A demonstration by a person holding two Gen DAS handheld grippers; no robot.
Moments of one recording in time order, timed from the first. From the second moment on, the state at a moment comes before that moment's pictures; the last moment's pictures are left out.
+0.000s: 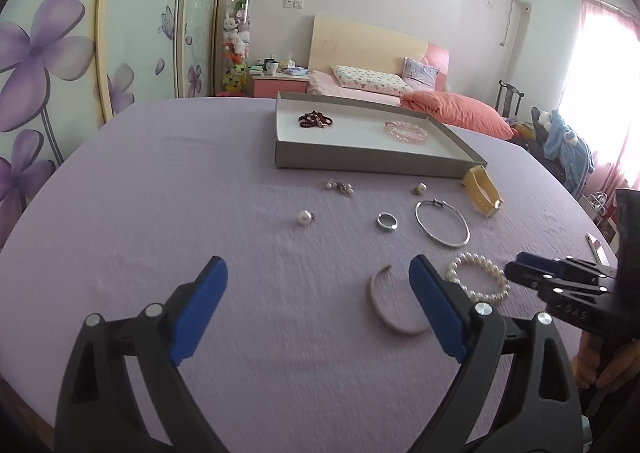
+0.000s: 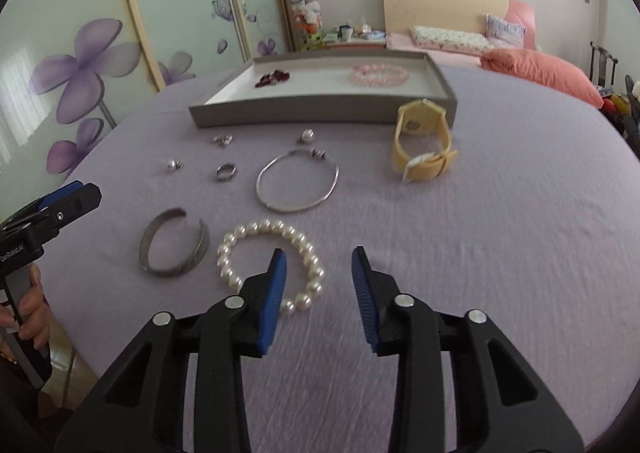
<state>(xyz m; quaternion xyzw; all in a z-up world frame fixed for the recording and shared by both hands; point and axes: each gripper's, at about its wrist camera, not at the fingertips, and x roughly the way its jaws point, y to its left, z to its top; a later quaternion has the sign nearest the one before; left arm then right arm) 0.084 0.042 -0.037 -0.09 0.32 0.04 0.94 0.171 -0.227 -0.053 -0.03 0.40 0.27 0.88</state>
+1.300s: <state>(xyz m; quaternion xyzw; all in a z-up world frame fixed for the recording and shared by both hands) 0.121 -0.024 -0.073 -0.02 0.40 -0.02 0.91 0.187 -0.255 0.002 0.04 0.34 0.26 0.90</state>
